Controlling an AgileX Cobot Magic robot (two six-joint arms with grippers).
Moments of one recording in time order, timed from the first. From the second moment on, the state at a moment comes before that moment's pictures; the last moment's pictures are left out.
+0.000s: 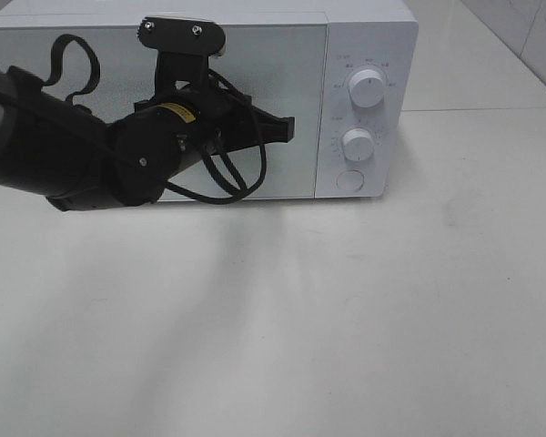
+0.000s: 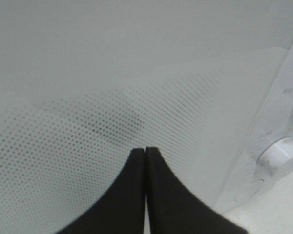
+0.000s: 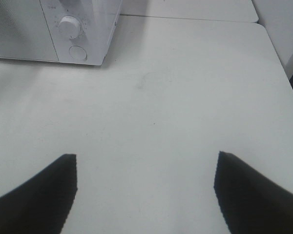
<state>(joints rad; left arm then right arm) -0.75 1.97 -1.04 -0.54 -0.60 0.28 0.13 0.00 -0.50 -0.07 1.01 0.04</state>
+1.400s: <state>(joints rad) -0.33 1.44 -0.93 -0.46 0.95 0.28 0.13 0.00 -0.50 -0.07 1.01 0.04</state>
